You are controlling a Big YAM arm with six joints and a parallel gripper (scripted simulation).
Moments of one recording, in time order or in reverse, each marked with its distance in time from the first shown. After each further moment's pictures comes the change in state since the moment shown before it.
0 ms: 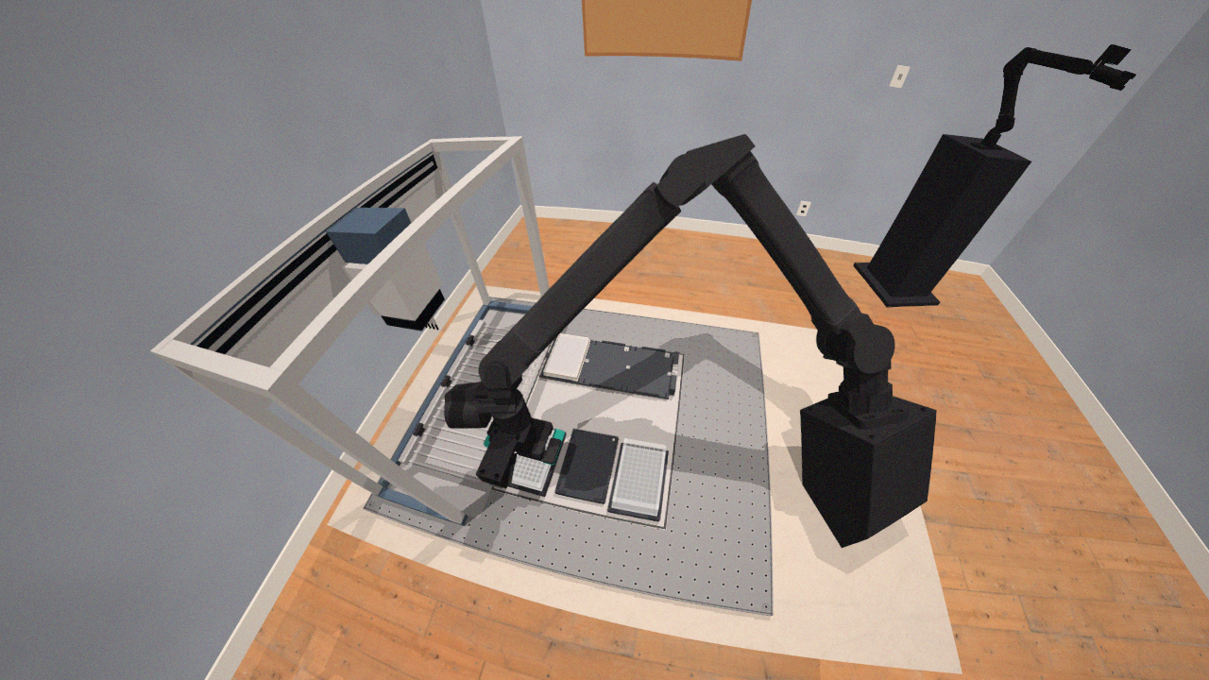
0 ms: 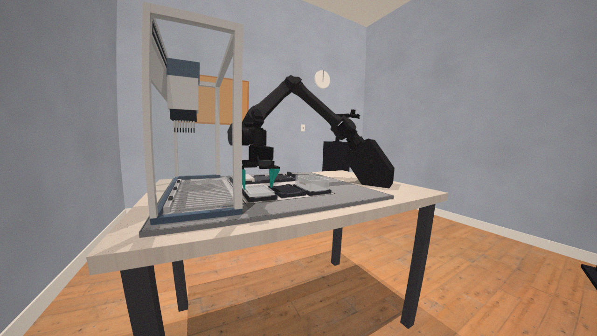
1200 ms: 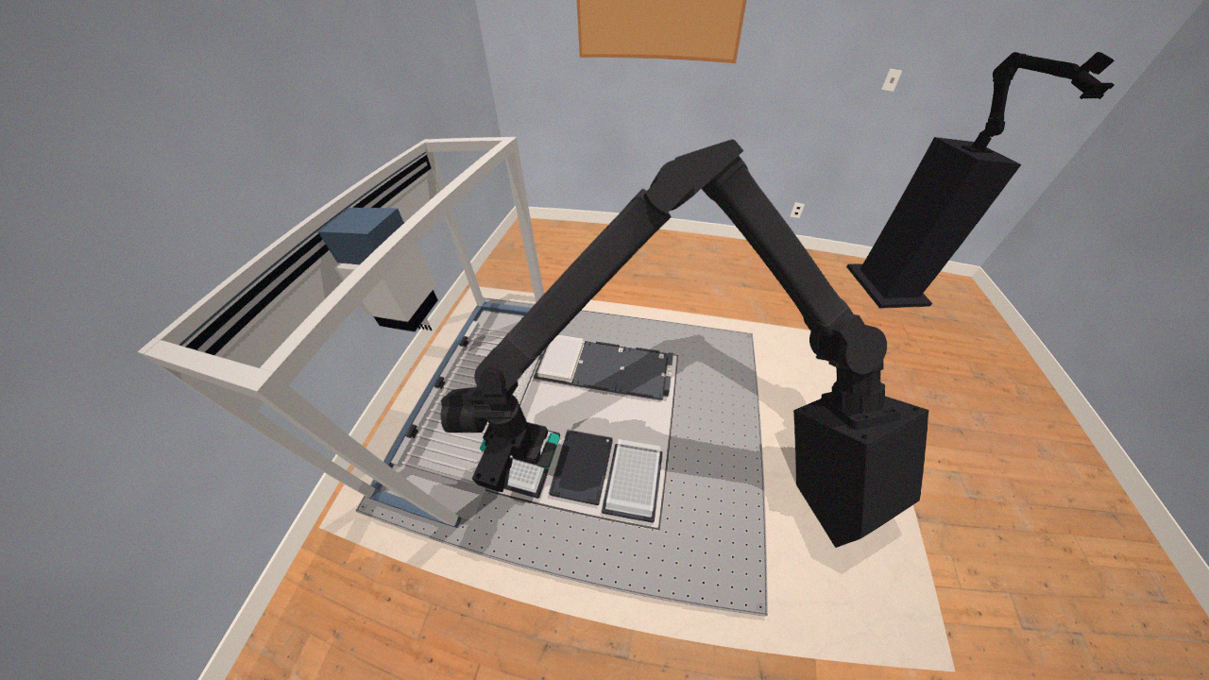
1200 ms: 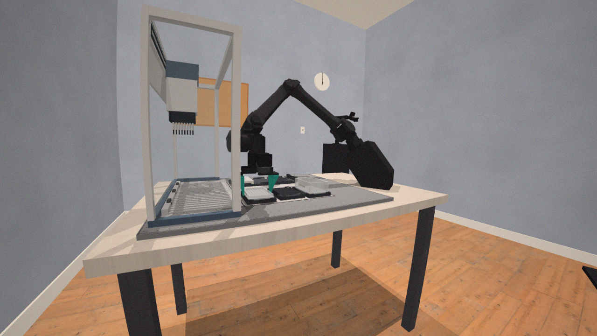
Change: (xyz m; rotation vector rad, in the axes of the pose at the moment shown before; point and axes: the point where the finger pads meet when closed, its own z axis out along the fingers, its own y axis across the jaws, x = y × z) arm 0.001 0.000 0.014 -0.002 0.001 0.002
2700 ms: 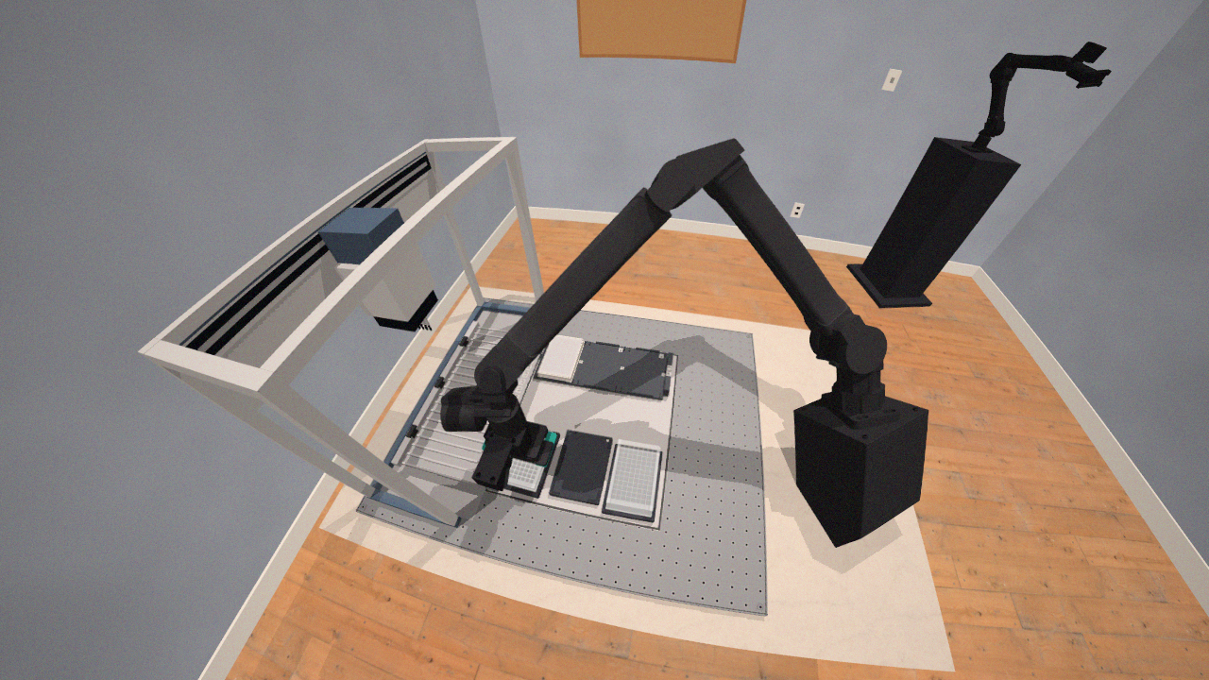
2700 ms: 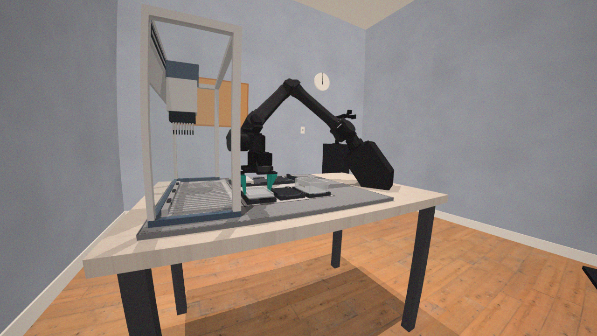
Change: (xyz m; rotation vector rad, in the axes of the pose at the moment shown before) arm 0.001 0.000 -0.003 0.000 -0.001 -0.002
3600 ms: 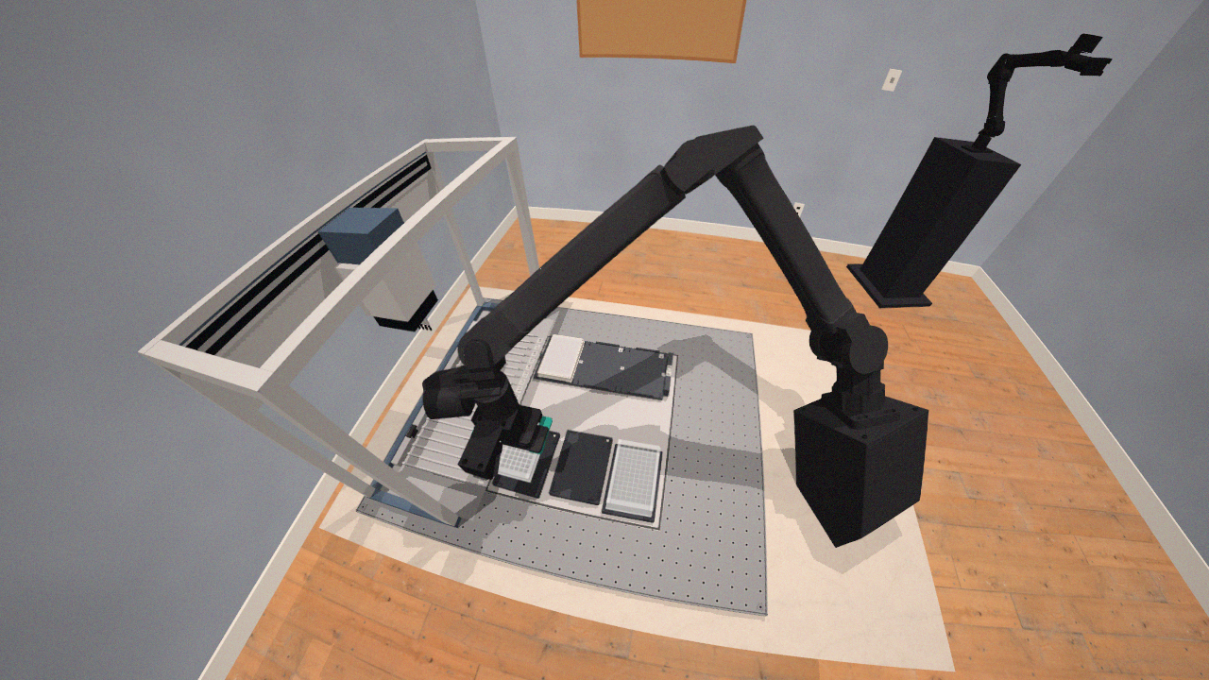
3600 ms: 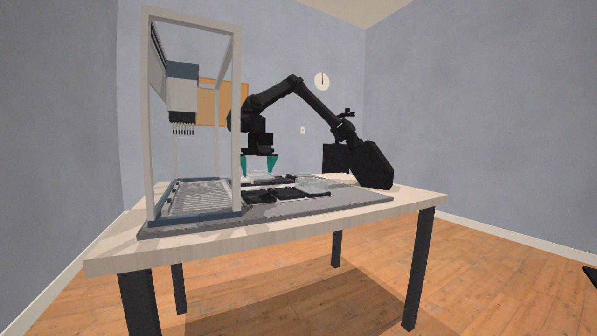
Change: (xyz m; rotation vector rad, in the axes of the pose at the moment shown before) arm -0.001 0.001 -0.062 -0.010 0.004 -0.012
